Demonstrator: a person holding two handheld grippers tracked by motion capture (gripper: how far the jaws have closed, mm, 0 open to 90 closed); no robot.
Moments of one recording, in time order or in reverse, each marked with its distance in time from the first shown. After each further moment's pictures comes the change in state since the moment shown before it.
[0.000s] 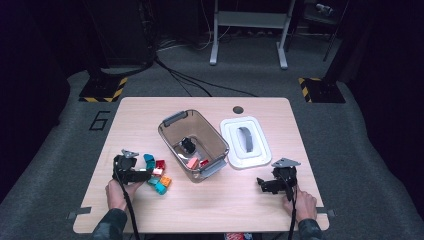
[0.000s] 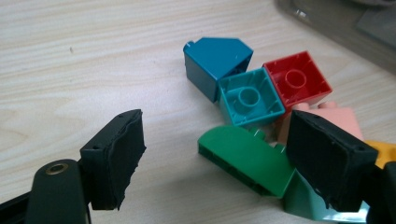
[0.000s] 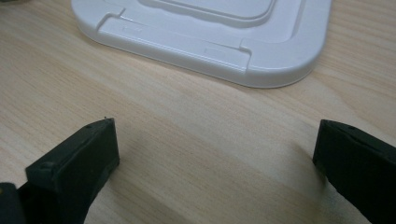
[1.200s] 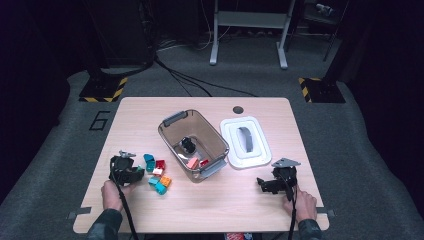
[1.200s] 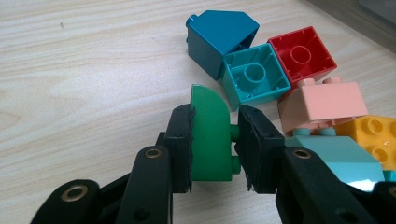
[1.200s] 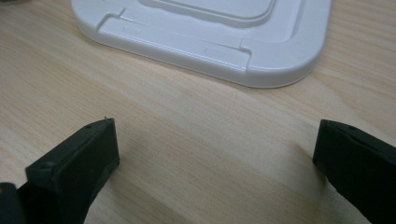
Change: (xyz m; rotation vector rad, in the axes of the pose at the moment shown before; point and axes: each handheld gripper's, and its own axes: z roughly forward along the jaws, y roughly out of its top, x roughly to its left) left arm 0.010 -0.001 -0.003 0.070 -0.041 0.004; right arm 0.000 0.000 0.000 -0.001 0.001 -0.002
